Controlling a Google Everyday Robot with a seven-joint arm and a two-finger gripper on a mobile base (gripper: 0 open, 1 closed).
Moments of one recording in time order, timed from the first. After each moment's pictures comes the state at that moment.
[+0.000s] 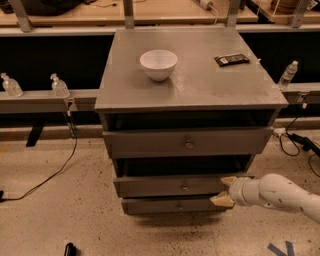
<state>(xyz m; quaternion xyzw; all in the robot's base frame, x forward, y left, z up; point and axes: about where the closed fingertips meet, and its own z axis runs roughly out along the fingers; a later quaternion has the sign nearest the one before) 0.558 -0.250 0.463 -0.45 0.83 0.07 0.33</state>
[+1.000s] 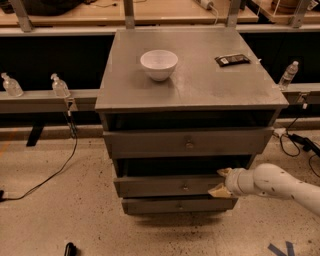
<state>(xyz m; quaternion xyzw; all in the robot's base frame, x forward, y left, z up) 0.586 -0.250 0.467 -0.49 0.81 0.05 0.33</state>
